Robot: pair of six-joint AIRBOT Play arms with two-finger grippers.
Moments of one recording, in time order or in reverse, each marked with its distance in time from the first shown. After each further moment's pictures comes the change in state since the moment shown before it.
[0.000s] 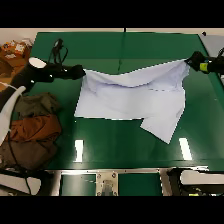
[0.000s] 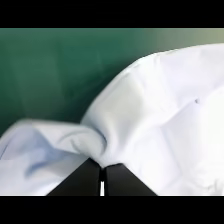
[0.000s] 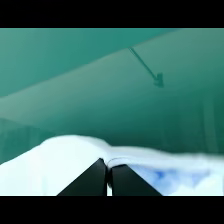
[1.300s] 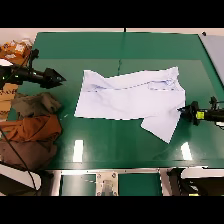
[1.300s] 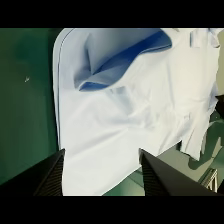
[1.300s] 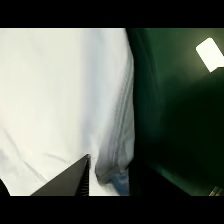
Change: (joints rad) left arm 0.359 -0.100 0.142 0.048 -0.603 -0.034; right arm -0.388 -0.066 -0.518 0.077 0.306 -0.068
